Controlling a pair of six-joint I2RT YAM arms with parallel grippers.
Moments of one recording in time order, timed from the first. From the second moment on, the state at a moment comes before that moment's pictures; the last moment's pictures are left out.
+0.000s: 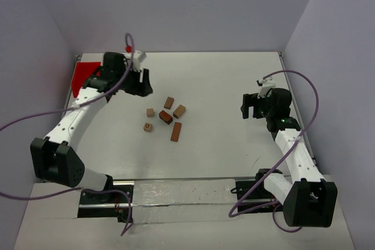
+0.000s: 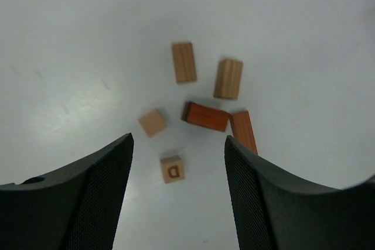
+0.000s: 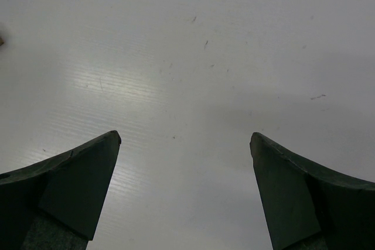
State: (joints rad) left arm -0.25 1.42 1.35 -0.61 0.32 -0.02; right arm -0.06 0.99 0.66 -0.25 -0.24 -0.11
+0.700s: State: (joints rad) left arm -0.59 1.74 1.32 -0.54 0.12 -0.08; right arm -0.06 1.00 0.66 -0.25 -0.24 -0.11
